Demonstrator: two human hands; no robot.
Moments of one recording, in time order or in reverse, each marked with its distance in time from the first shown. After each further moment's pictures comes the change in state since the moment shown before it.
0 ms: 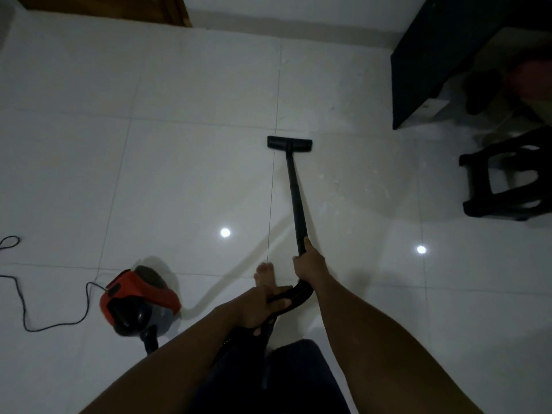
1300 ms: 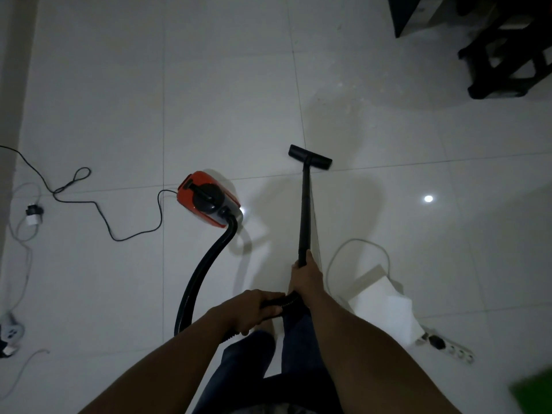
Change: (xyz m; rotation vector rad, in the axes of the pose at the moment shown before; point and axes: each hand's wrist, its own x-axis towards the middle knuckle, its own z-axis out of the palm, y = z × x) left_hand -0.352 -0.400 0.263 0.245 -0.055 0.018; right_hand -0.380 0.233 0.459 0.352 0.140 0.118
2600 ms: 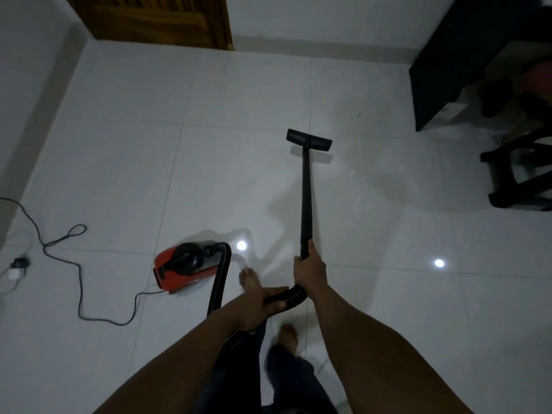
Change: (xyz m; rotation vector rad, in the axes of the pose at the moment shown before) left_hand 0.216 0.094 -0.298 -0.053 0.208 -0.044; right_hand 0.212 -0.367 -0.129 -0.121 -0.030 -0.188
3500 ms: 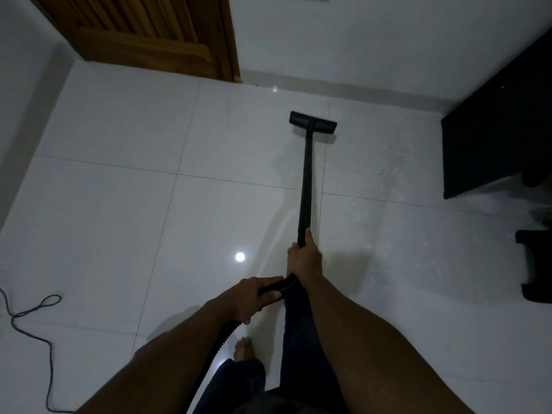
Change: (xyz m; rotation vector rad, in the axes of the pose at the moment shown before) left_hand 0.188 0.133 -0.412 -0.177 0.019 -0.011; right_hand 0.324 -0.340 -0.022 0.008 0.037 -0.089
